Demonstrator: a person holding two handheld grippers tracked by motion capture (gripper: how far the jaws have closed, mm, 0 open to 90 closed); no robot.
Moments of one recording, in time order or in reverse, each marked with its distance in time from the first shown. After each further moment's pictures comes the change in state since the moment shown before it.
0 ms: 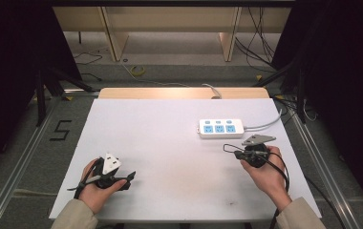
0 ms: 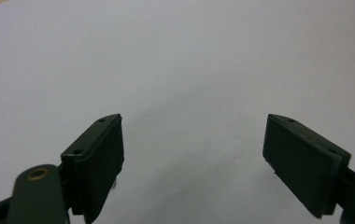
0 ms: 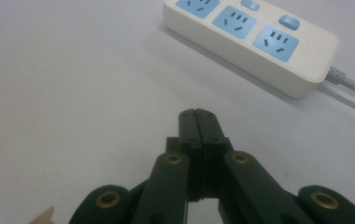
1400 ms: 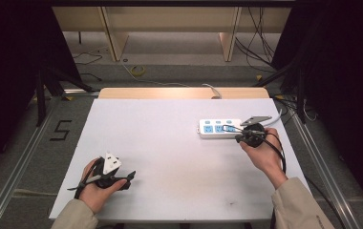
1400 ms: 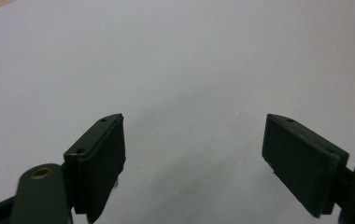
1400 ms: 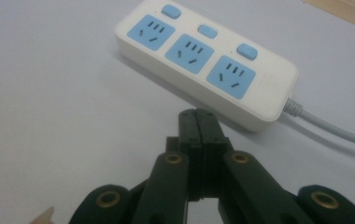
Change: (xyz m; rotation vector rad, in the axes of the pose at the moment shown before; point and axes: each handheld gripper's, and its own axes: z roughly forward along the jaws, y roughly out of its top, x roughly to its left) left arm 0.000 0.001 0.001 -0.004 0.008 0.004; right arm -0.033 0.040 0.019 0.046 -0.050 0.025
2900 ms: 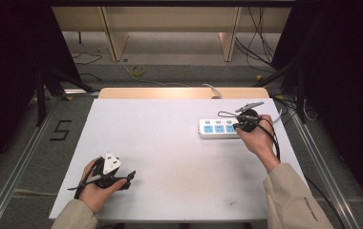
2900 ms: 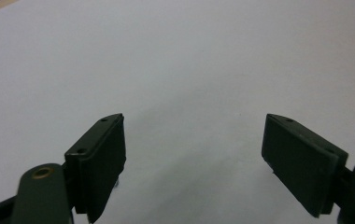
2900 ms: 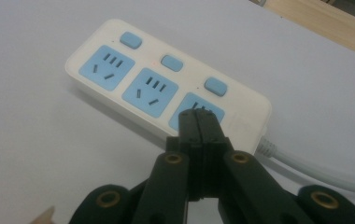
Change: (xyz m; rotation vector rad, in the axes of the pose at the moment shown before) left arm 0.000 0.000 0.000 0.000 0.000 0.008; right arm -0.020 0.035 0.028 0.031 -0.046 0.019
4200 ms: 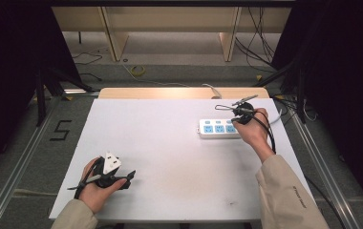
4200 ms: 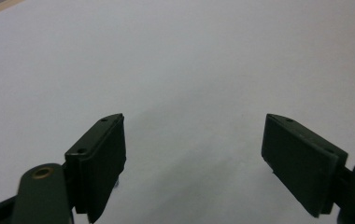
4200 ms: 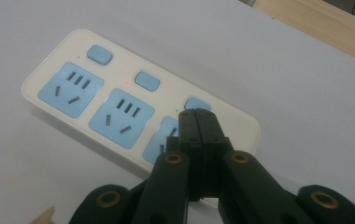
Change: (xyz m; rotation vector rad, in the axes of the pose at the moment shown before) left arm 0.001 0.000 0.000 -0.003 0.004 0.004; right arm -0.012 0.020 0.025 0.042 -0.028 0.014
